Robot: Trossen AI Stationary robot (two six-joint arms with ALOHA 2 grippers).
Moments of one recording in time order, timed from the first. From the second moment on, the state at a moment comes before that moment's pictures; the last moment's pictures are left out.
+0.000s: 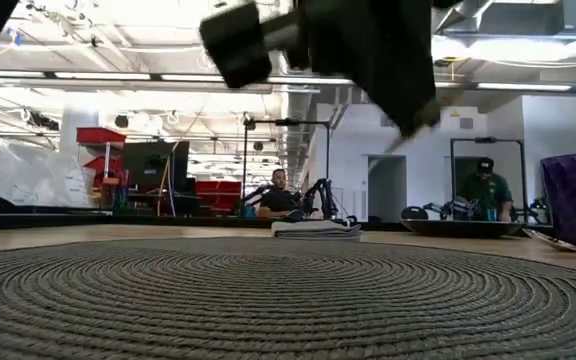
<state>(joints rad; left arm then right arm) -0.37 2.28 2.04 -0.88 -0.08 -1.86 -0.53 0.50 1.12 -0.89 -0.86 0.29</state>
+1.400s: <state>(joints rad) -0.38 2.27 2.04 -0.98 -0.06 -1.94 -0.53 0.50 1.12 -0.89 -0.86 0.29</state>
